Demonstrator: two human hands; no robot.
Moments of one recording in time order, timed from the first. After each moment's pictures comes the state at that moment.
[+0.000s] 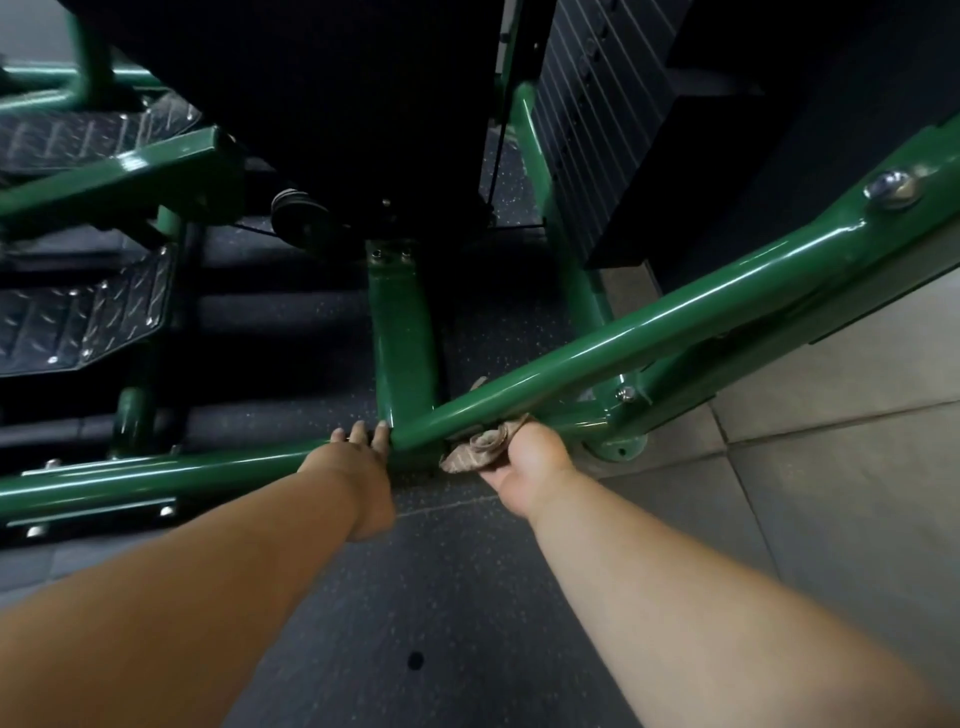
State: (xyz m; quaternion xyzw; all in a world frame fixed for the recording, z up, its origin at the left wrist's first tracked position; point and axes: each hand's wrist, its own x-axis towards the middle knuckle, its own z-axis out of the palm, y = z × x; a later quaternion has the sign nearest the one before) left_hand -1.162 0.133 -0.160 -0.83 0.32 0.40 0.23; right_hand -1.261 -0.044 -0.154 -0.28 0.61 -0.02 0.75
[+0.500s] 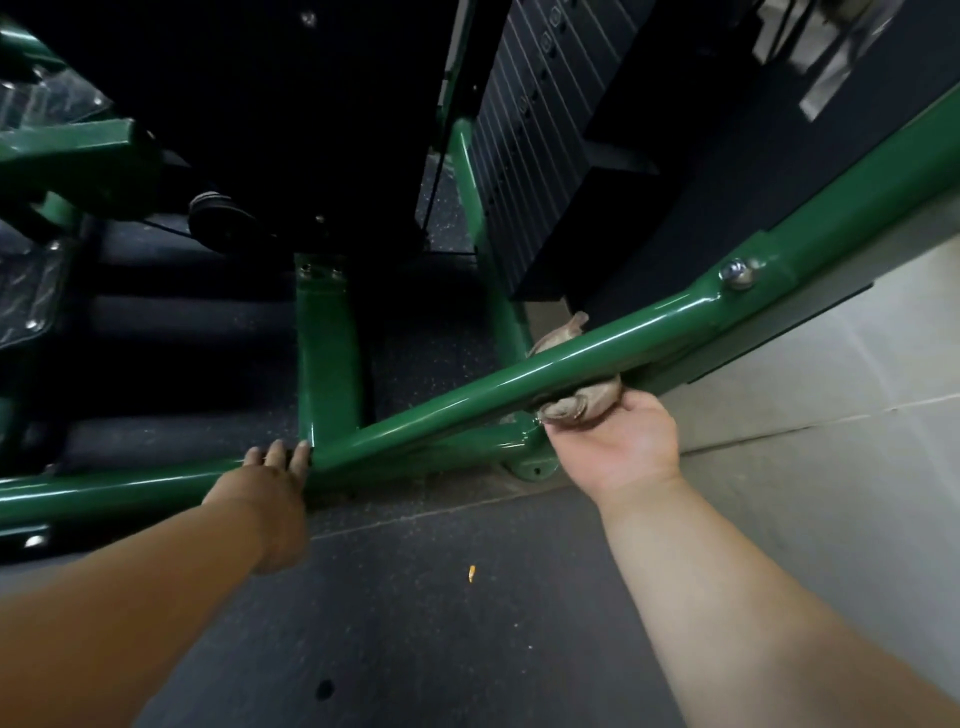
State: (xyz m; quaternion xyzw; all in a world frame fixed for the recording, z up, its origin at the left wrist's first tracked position) left_hand -1.164 0.144 -0.170 -0.84 0.33 0.38 0.20; right_hand -1.327 -0.138 -0.012 -0.17 0.45 -0.29 0.83
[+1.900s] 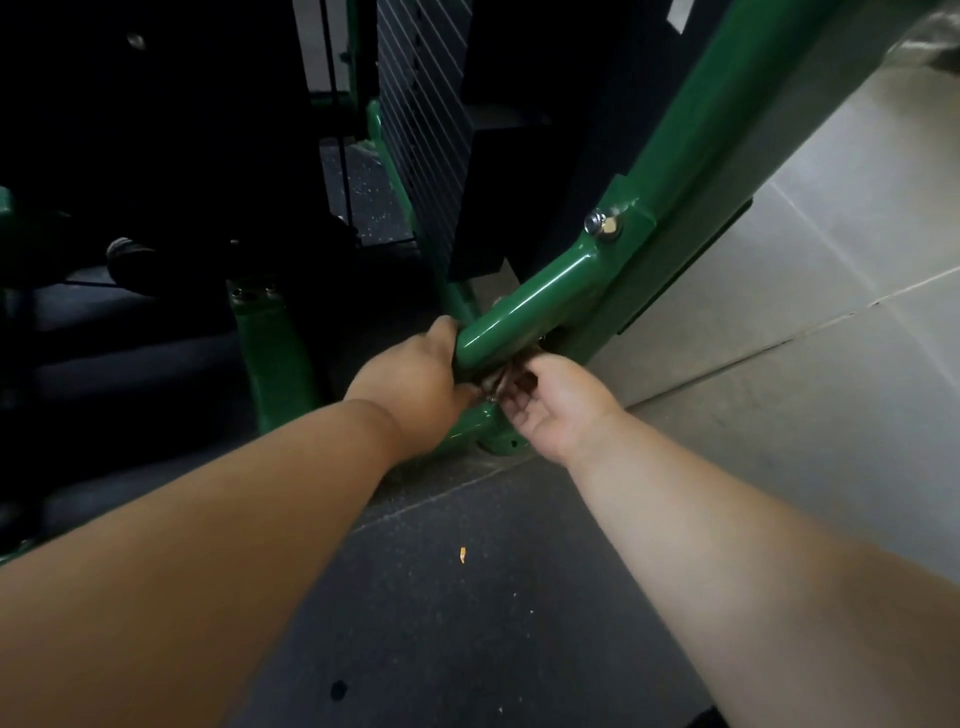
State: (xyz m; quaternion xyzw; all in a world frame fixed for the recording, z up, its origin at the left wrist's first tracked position) left_hand -1.218 -0.039 0.007 -0.84 0.43 0.25 -0.20; right_hand -1.330 -0.155 -0.002 -0.32 0.57 -0.15 0.74
